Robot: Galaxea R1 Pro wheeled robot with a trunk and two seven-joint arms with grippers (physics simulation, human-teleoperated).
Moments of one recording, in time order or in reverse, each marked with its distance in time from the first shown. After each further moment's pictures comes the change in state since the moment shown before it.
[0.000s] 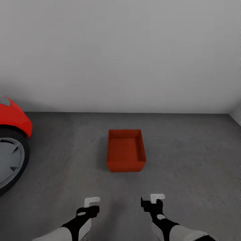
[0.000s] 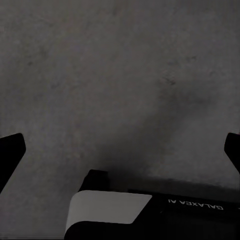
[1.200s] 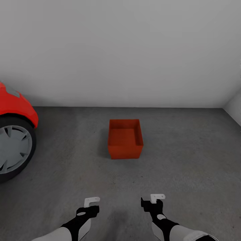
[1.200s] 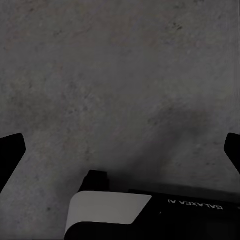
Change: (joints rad) left arm 0.000 0.003 0.000 0.000 -0.001 0.000 -0.008; right arm 0.000 -0.001 0.000 0.000 0.000 0.000 0.000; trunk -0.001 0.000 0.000
